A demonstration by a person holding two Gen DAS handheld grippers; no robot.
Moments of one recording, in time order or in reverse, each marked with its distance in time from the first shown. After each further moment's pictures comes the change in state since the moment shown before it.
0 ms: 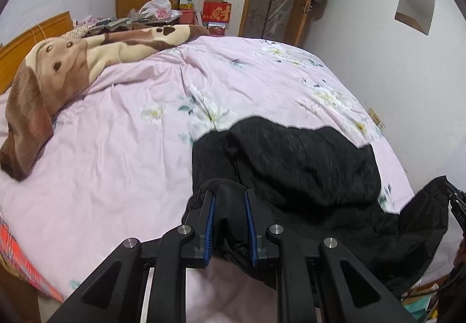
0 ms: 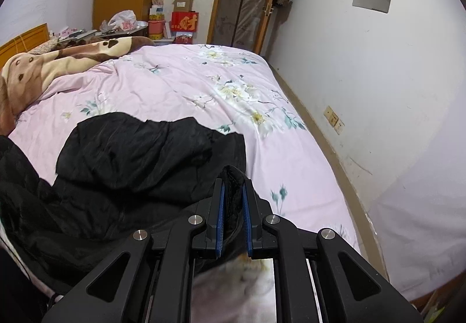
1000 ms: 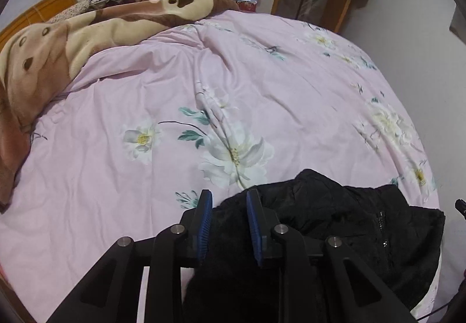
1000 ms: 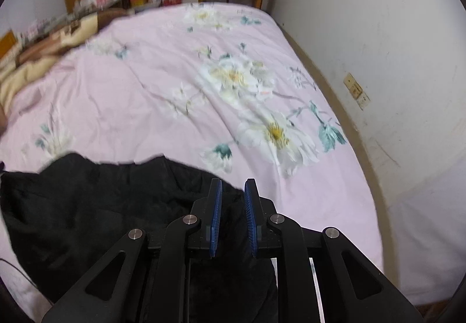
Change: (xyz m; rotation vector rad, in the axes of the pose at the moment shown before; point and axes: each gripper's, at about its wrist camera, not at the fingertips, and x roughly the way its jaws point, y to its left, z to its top) left arm 0.204 0.039 0.140 -0.122 0.131 0.095; right arm 0.216 -0.022 0.134 0.083 0.229 0.053
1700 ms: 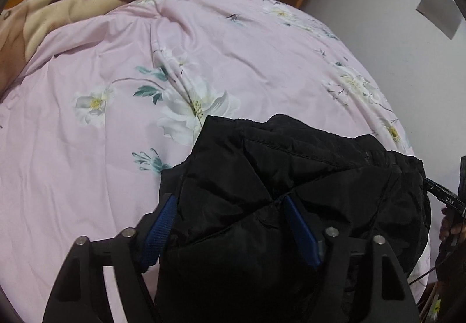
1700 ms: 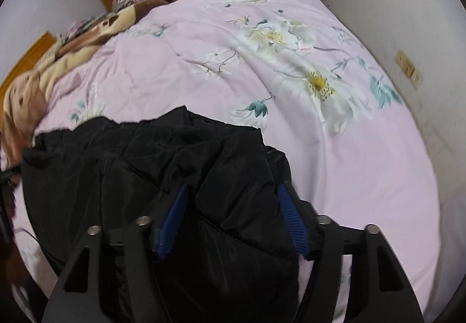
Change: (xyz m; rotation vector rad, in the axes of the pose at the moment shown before) left arm 0.041 -0.003 -0.054 0.112 0.102 -0.200; right arm 0.061 -0.028 -0.058 -0.003 0.073 0.311
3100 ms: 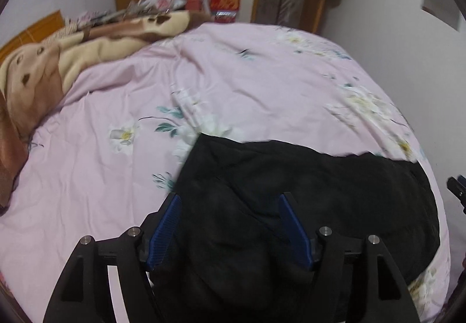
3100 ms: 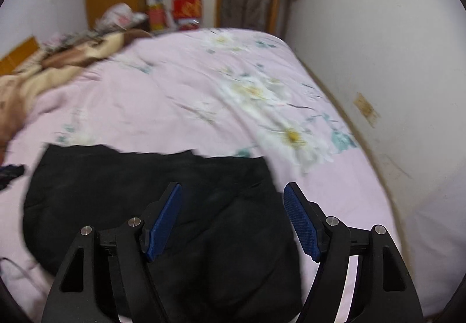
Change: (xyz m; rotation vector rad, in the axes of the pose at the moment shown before) left arm -0.056 -0.074 -0.019 0.032 -0.181 0.189; right arm -0.071 0.081 -0.012 -0.054 -0.216 -0.220
